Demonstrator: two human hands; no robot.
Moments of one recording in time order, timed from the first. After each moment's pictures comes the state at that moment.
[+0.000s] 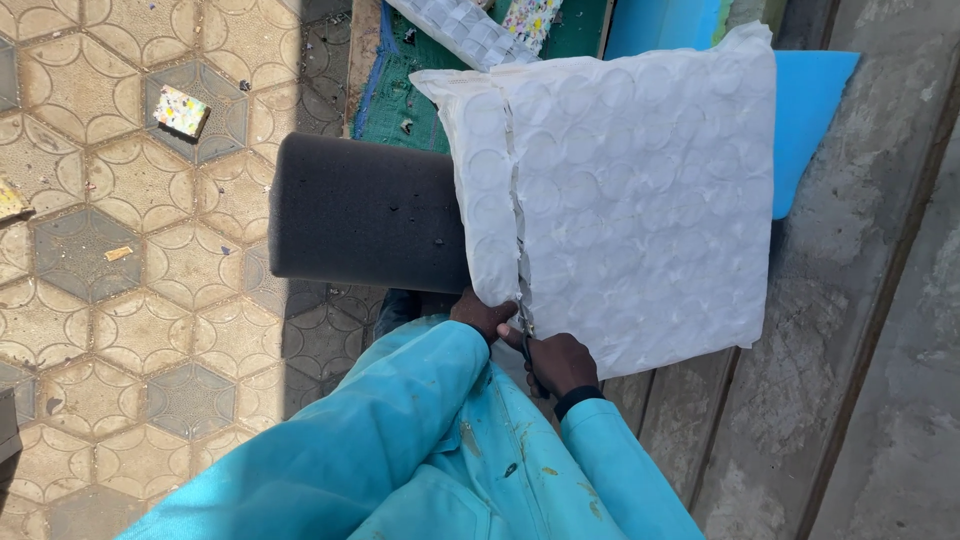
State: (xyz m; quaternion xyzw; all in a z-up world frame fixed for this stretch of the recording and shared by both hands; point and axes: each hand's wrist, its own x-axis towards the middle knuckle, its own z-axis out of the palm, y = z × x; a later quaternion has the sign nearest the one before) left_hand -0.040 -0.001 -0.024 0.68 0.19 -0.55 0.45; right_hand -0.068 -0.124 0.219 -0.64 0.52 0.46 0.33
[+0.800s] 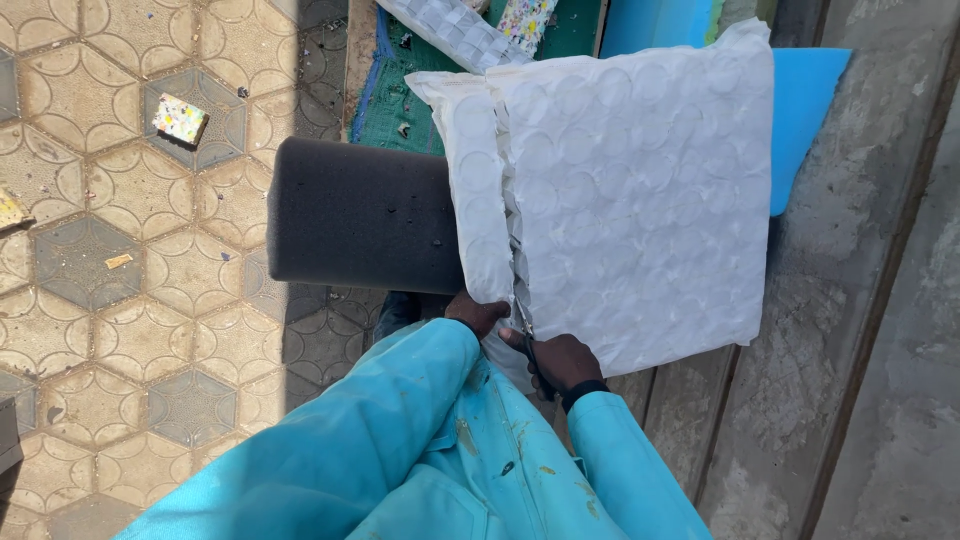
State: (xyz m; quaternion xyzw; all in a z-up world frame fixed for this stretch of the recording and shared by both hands) left_hand -0.042 0.004 -0.054 0.66 0.20 -0.54 0.48; right_hand -0.074 -0.130 0.218 -0.65 0.51 0.46 0.32
